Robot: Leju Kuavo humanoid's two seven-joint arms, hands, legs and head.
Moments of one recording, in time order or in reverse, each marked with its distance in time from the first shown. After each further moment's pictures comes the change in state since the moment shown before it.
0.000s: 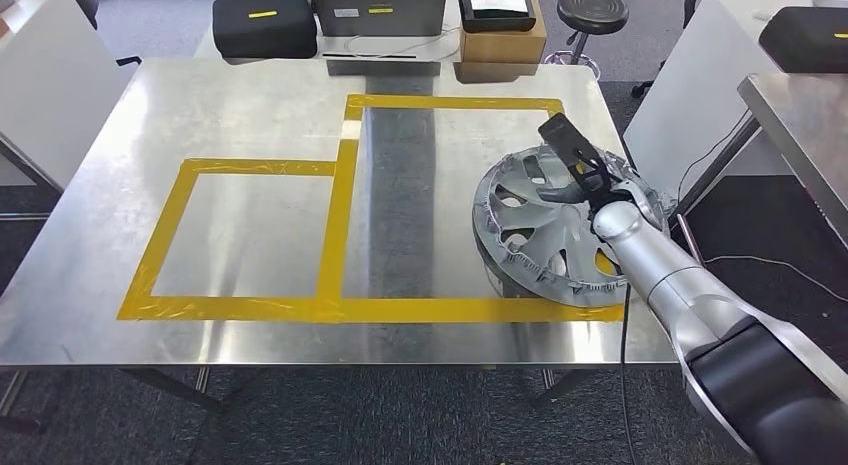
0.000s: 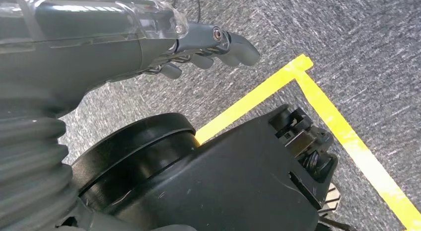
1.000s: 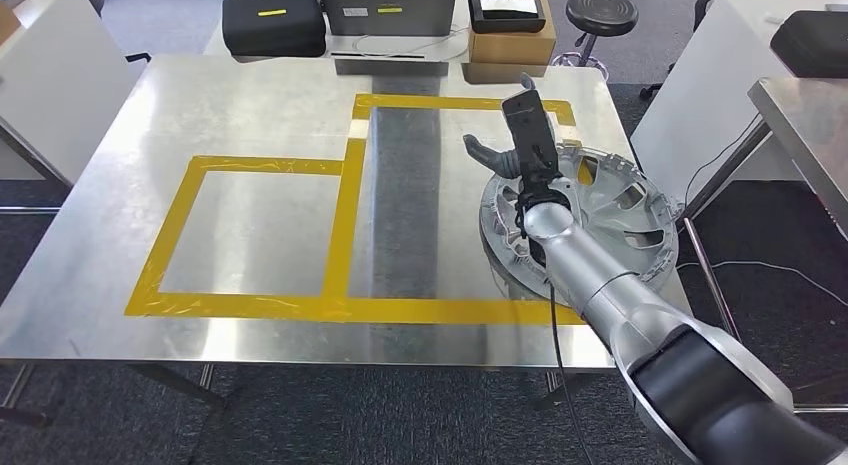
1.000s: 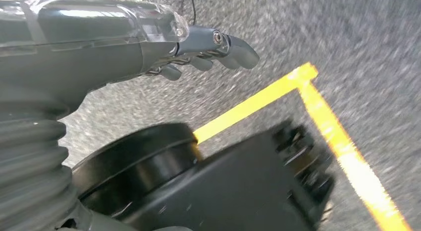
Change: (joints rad) left arm 0.005 -0.002 -0.003 0.000 0.082 0.074 -0.043; right arm 0.080 0.186 -0.011 -0.221 -0.248 -0.330 -0.475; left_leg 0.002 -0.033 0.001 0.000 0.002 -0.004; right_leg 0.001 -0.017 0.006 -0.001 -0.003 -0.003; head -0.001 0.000
